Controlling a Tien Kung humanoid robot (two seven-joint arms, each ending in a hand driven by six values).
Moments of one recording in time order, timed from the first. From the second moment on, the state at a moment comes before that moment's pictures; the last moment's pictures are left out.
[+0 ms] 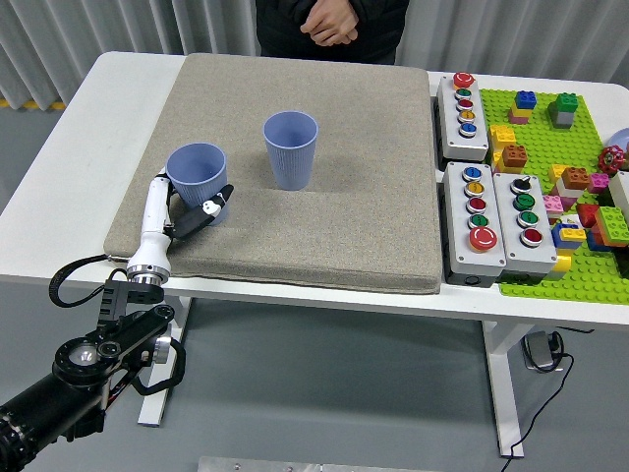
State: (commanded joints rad) left arm -0.43 0.12 -0.83 -0.82 0.96 0.57 -0.53; right arm 0.16 -0.08 1.84 0.20 -1.71 -0.06 -0.23
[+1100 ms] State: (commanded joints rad) left arm -0.37 0.15 -0.88 -0.88 1.06 0.52 -0.48; right arm 0.16 -0.09 1.84 0.20 -1.71 -0.06 -0.22
